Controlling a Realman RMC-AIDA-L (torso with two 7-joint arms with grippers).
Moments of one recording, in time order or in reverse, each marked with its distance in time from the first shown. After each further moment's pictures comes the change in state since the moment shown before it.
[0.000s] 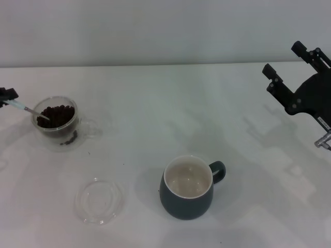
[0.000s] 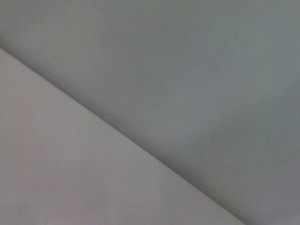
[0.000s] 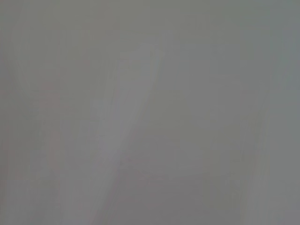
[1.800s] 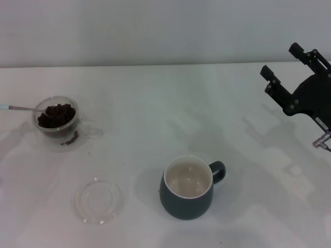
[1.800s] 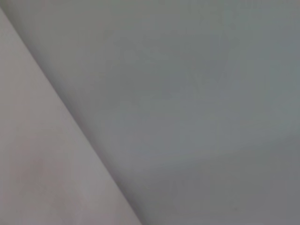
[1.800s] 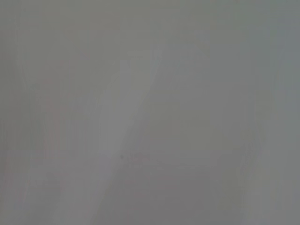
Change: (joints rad) left arm 0.176 -0.054 -0.002 -0.067 -0.402 0.120 0.123; right arm 0.003 0.000 -0.004 0.000 -0.002 0.019 0.000
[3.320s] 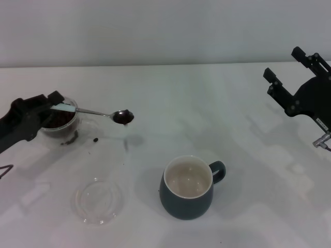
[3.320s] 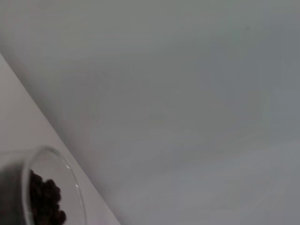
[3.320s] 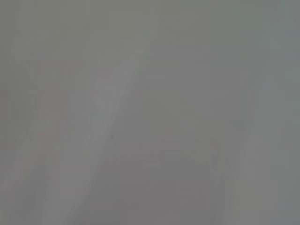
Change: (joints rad) left arm -0.066 -0.081 0.044 -0.063 0.010 0.190 0.040; right arm -0.003 0.002 0.009 0.001 0.011 0.056 -0.008
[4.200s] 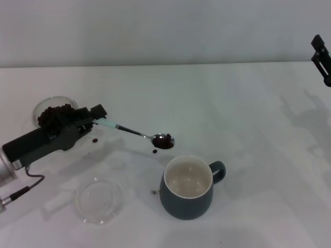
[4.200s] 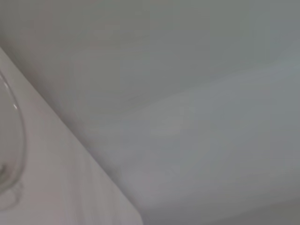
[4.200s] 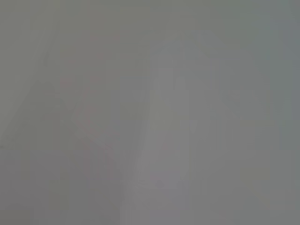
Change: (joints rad) left arm -0.036 -0.025 0.137 -0.002 0.000 0.068 0.003; right arm 0.002 0.003 0.232 -0.003 0.021 0.039 0.054
